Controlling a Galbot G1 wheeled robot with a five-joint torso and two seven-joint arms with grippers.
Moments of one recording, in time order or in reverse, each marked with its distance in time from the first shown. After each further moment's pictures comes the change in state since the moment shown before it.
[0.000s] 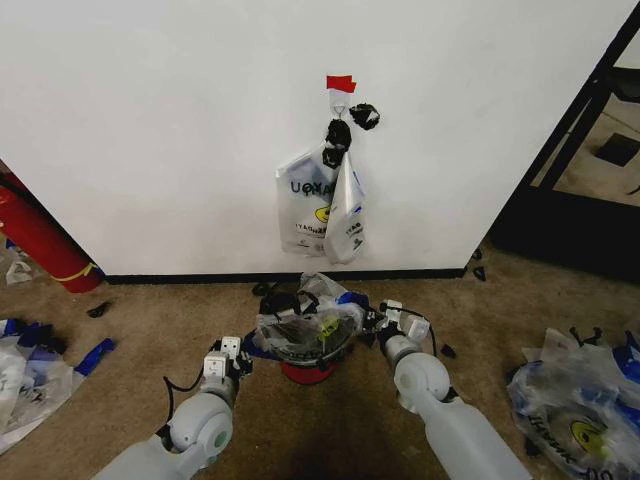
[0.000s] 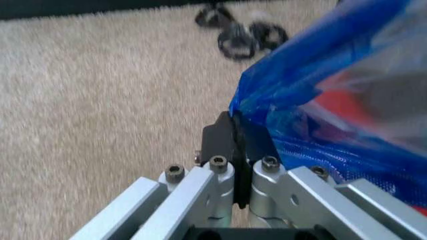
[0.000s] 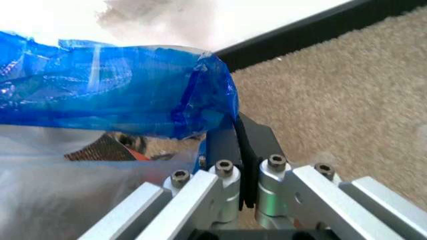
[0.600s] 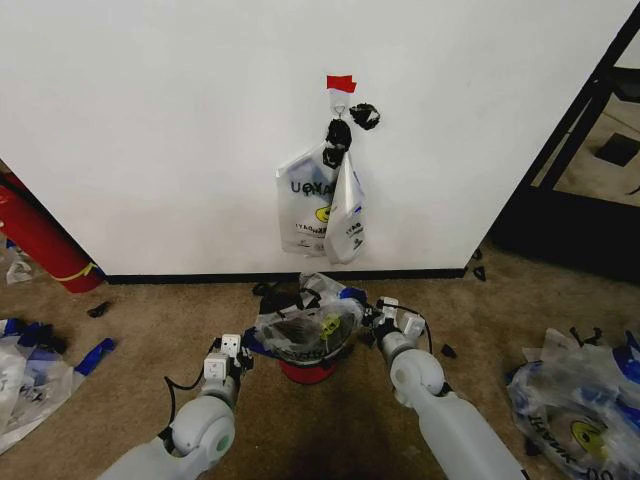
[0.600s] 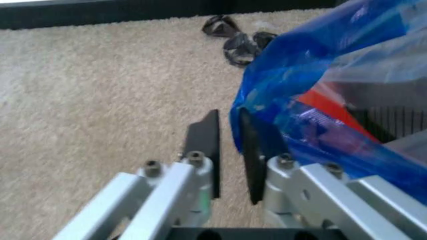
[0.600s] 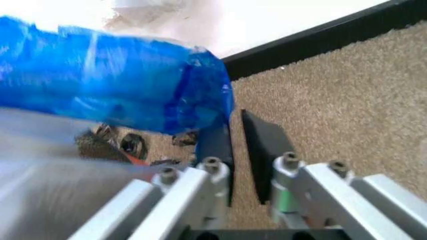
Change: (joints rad) left arm 0.073 0.018 -0.034 -0.071 0.021 -0.016 -0.027; right arm -0.015 -0.011 0.005 0.012 -0.029 0.017 -0.018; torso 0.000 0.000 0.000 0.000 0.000
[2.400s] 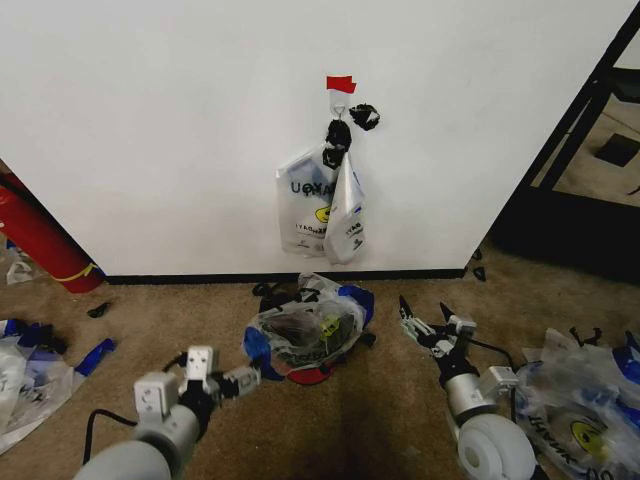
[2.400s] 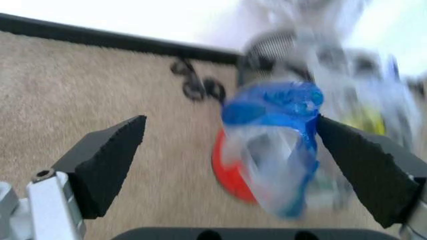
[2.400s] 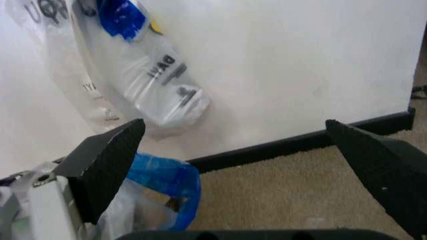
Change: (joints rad) left arm 0.342 0.124 -0.421 -0.547 -0.376 0.074 -0.057; right arm -0.447 -0.090 0.258 0.424 -0.176 0.285 -0.096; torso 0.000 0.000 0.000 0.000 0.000
